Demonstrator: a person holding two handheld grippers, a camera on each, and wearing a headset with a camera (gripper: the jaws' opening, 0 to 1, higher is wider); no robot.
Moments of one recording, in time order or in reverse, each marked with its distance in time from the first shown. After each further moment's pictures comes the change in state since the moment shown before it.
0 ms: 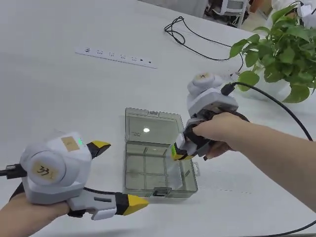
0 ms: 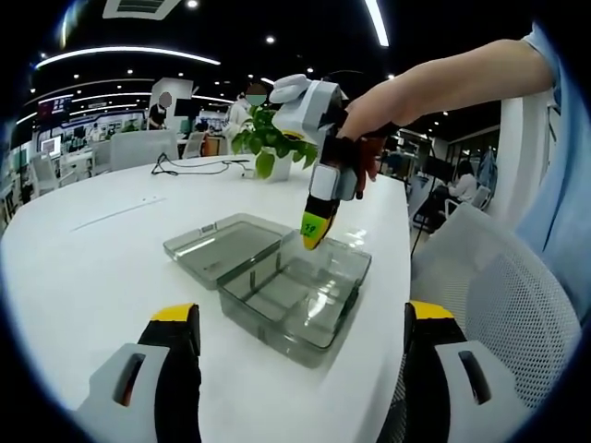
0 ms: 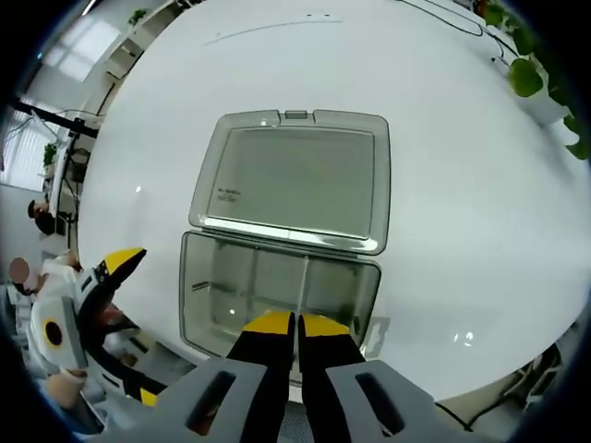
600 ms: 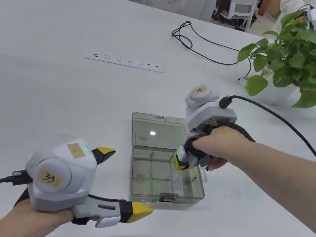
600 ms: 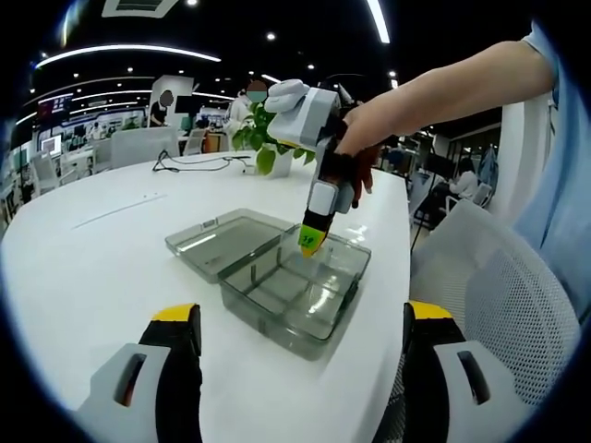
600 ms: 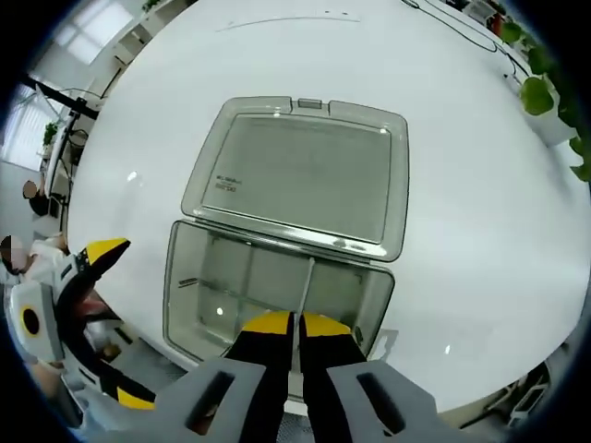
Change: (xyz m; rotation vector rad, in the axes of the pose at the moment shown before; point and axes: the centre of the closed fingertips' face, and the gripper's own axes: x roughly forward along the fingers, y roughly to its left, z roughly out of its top) left arm -0.005 -0.001 -0.006 0.002 0.020 0.007; right arm 0.017 -0.001 -0.004 -0.082 -0.007 -0.038
